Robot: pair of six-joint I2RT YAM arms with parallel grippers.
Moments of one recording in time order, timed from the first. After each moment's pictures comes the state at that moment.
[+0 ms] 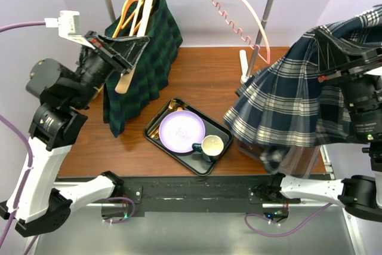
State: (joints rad) left arm -0.55 1.03 1.68 -0.33 0.05 -0.57; right arm 1.07 0.95 1.91 -0.35 0.64 -0.42
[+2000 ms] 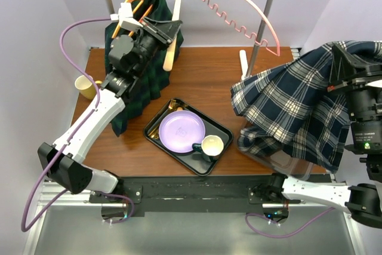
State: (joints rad) left arm -0.49 1.40 1.46 0.22 -0.02 -0.96; right arm 1.07 0.80 1.68 -0.22 0.85 -0.56
